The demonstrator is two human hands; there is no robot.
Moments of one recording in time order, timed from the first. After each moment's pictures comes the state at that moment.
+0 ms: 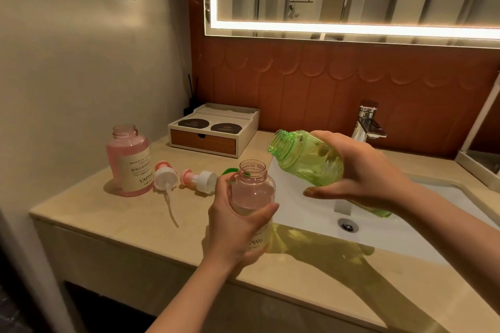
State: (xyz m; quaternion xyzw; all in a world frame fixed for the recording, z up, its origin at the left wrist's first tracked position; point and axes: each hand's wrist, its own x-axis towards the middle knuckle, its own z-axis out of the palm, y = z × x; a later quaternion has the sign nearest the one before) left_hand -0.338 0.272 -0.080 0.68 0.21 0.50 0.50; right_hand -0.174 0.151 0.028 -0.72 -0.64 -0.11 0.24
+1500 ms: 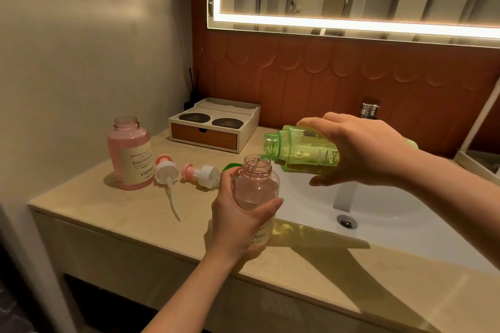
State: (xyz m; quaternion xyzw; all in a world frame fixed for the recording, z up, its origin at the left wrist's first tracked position) left_hand -0.338 0.273 -0.081 0.68 0.21 0.50 0.50; right_hand -0.196 0.161 0.065 -0.74 -0.64 -0.21 -0.01
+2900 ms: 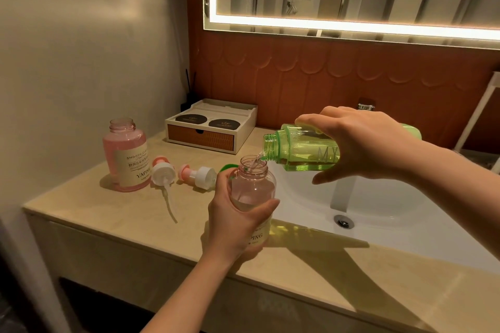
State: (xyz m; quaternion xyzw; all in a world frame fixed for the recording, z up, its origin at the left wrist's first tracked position) left_hand -0.338 0.274 -0.082 0.68 0.21 0.50 0.50; right_hand -0.199 0.157 0.077 -0.73 -0.64 -0.24 -0.05
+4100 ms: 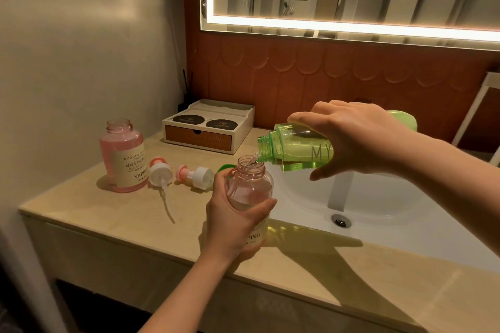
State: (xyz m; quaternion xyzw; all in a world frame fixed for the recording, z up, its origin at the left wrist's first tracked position) left_hand -0.339 0.271 -0.080 0.68 0.22 0.49 0.50; right_hand -0.204 0.160 0.085 -0.71 -0.64 -0.27 -0.10
